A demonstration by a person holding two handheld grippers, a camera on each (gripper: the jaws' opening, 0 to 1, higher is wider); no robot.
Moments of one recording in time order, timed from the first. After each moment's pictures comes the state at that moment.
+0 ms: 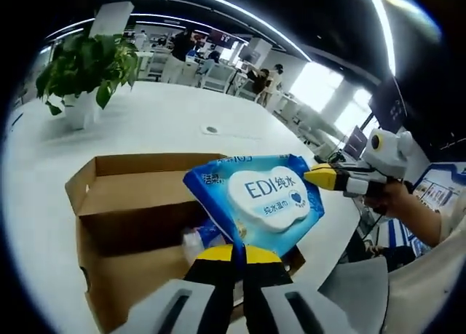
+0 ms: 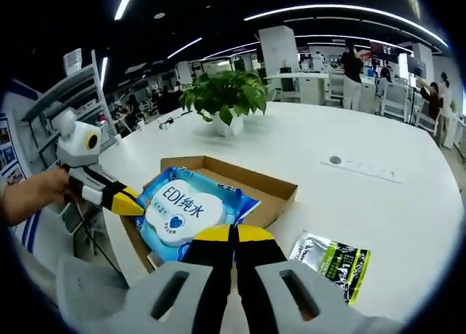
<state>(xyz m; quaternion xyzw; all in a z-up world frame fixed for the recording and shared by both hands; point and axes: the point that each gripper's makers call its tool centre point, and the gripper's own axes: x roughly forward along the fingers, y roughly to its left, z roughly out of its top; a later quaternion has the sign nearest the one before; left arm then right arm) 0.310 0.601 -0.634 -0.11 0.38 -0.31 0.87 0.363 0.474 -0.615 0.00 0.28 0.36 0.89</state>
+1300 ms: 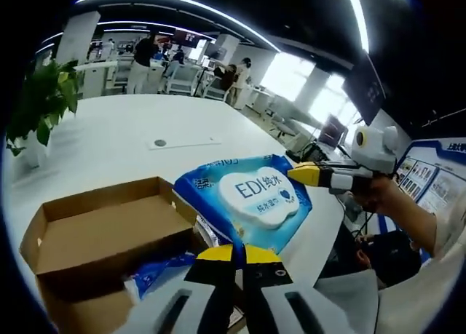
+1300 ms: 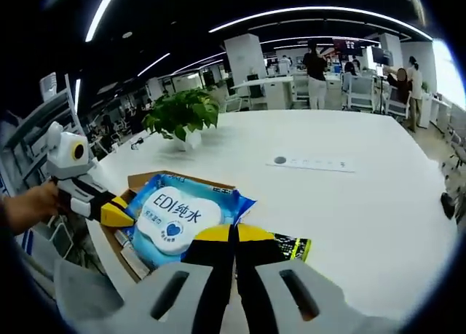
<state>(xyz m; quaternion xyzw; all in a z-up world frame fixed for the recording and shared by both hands) 0.340 0.491 -0.619 -0.08 0.36 -0.38 0.85 0.382 0.357 -0.603 0.04 0.27 0.27 0.92</state>
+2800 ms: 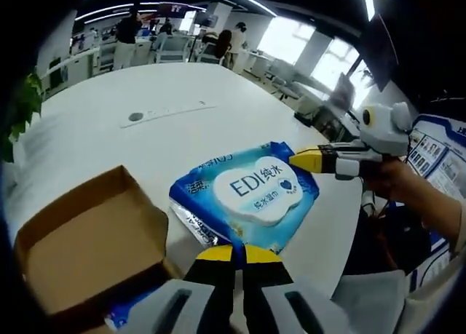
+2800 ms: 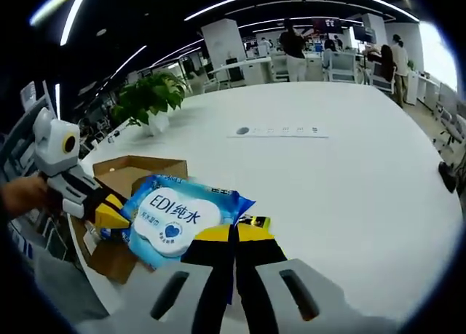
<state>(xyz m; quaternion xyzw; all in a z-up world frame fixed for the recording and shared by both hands) 0.377 0.426 -0.698 0.00 0.45 -0.38 0.81 0.418 0.296 -0.691 0.06 0.33 0.23 0.91</state>
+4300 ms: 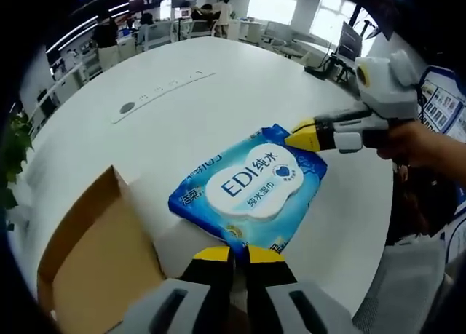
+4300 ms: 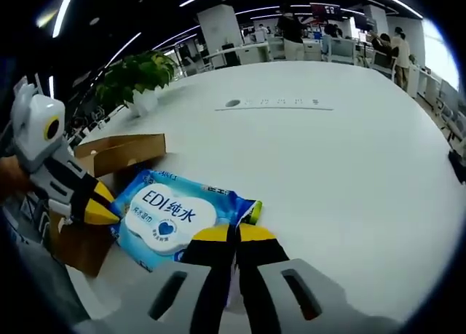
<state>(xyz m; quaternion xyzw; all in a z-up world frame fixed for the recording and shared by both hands) 0.386 0.428 -0.745 0.14 0.49 -0.37 0.78 0.433 0.295 -0.751 0.04 0.36 0.22 0.91</state>
